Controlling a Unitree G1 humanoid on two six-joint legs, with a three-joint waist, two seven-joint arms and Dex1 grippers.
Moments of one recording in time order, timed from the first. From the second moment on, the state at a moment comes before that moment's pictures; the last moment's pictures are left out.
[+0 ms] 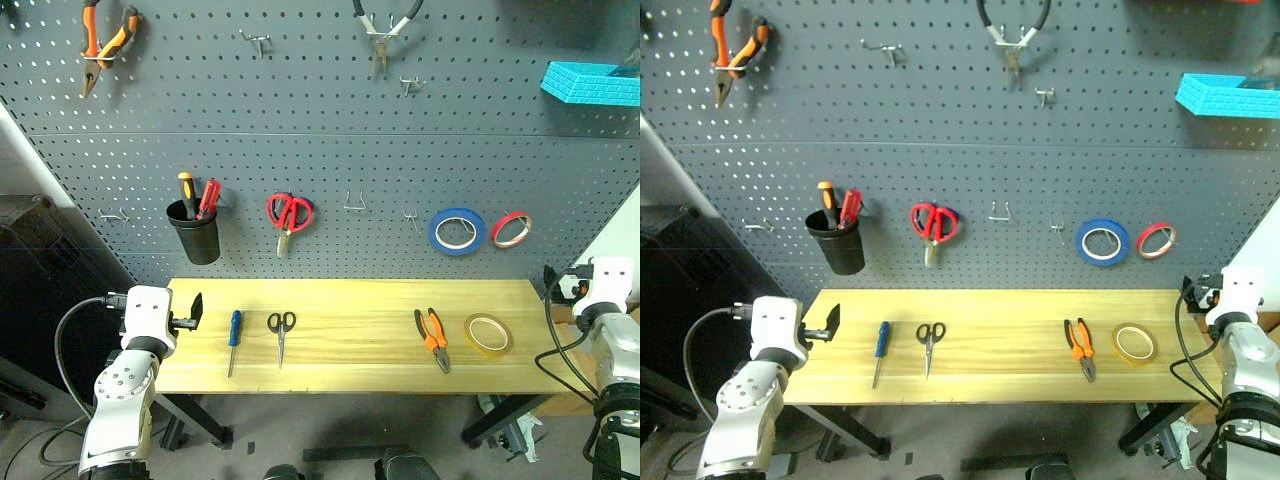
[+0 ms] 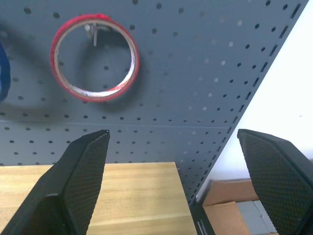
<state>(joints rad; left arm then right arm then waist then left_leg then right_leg) 0.01 0.42 0.32 0.05 -0.07 0.12 -0.23 -0.39 -0.62 -0.37 0.80 0.16 -0.15 0.32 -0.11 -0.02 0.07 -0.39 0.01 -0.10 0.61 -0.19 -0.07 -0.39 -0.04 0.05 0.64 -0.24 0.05</state>
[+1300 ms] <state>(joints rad) -0.10 0.55 -0.14 -0.39 -0.12 0.46 -0.67 -0.25 -0.59 -0.13 0.19 0.22 0.61 0.47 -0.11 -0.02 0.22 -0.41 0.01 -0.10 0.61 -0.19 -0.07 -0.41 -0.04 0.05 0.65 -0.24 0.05</state>
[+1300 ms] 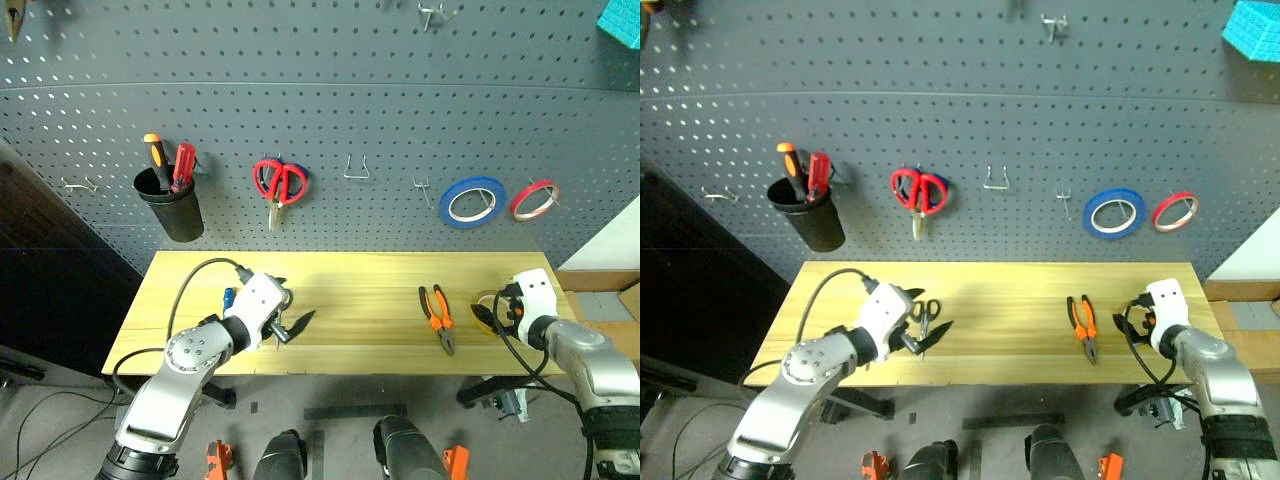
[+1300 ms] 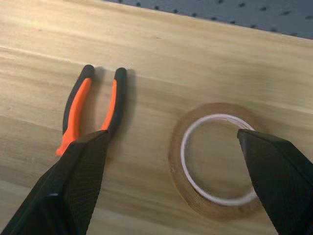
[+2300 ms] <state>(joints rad) -0.25 0.62 -0.23 -0.37 -0.14 0.42 -0.91 -0.72 -0.52 -0.02 1.15 0.01 0.42 0.60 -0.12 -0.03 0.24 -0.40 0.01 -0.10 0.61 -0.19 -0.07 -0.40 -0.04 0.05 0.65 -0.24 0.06</state>
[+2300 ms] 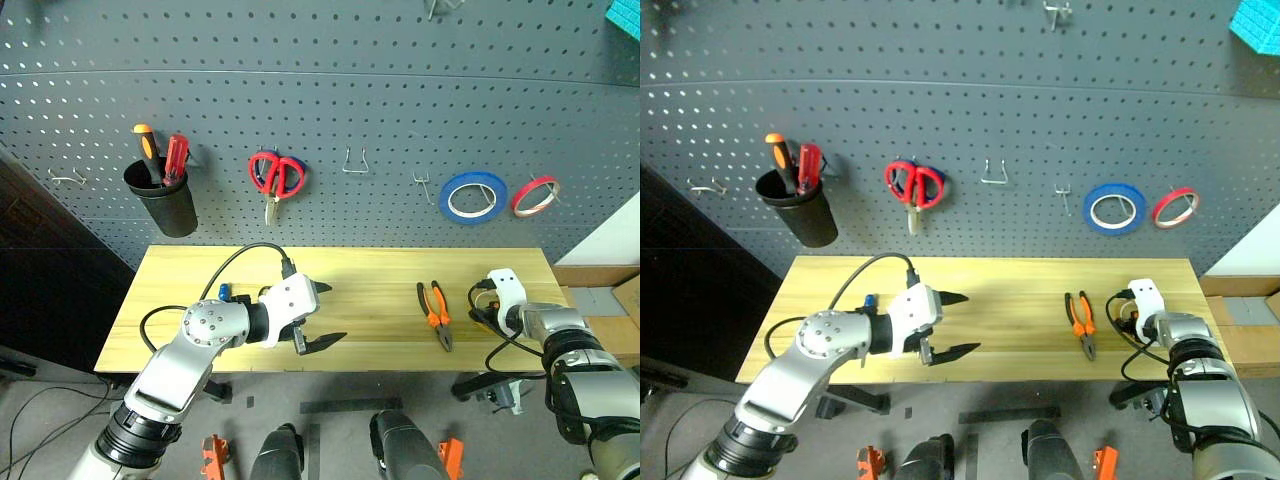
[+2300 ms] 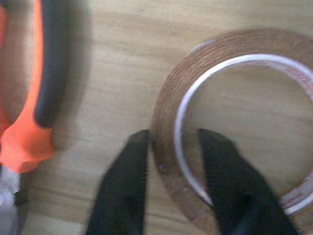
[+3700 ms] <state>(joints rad) -0.26 0.56 -0.02 -0.46 -0.35 0.52 -0.77 -0.35 -0.35 0.12 -0.21 -0.17 0.25 0.22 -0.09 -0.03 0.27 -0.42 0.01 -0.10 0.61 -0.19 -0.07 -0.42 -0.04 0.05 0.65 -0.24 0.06</state>
